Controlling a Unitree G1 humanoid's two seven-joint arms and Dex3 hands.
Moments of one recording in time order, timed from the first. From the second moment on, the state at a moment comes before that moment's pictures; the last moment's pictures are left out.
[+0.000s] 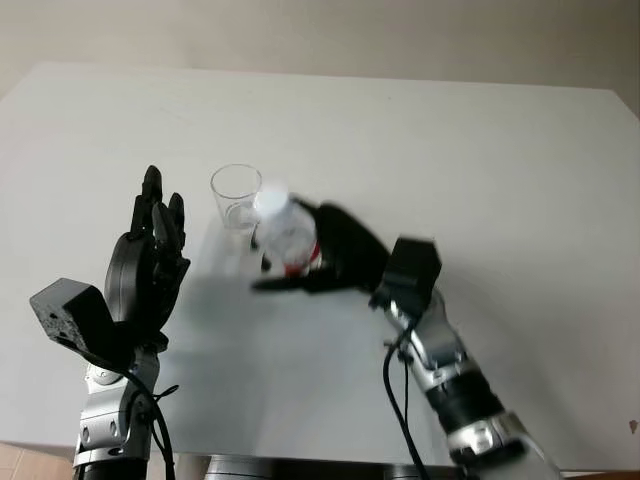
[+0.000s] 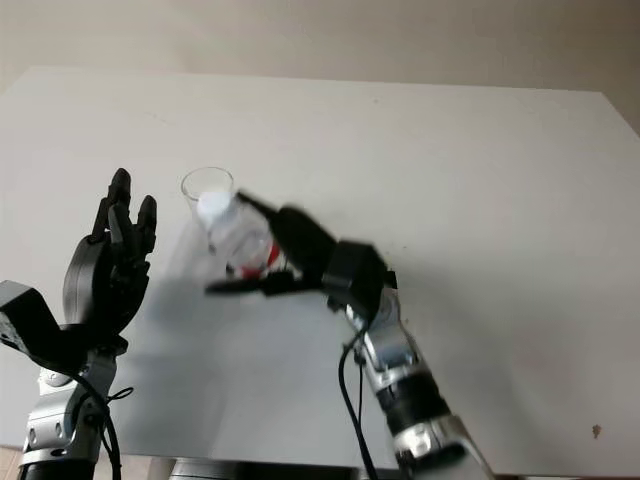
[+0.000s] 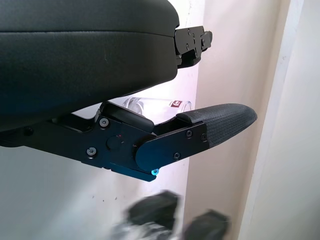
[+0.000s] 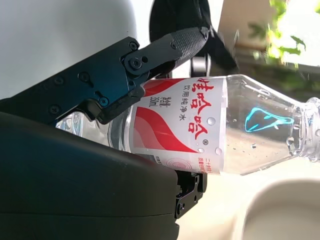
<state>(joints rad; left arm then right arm) -0.14 0.15 0.24 0.06 -0.29 -0.05 -0.18 -0.61 -0.05 0.12 0.55 0.01 -0.30 0.41</state>
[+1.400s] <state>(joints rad) -0.15 0.13 0.23 0.08 -0.27 -0.07 -0.17 -1.36 -0.14 0.38 1.31 -0.59 -0.13 -0.21</state>
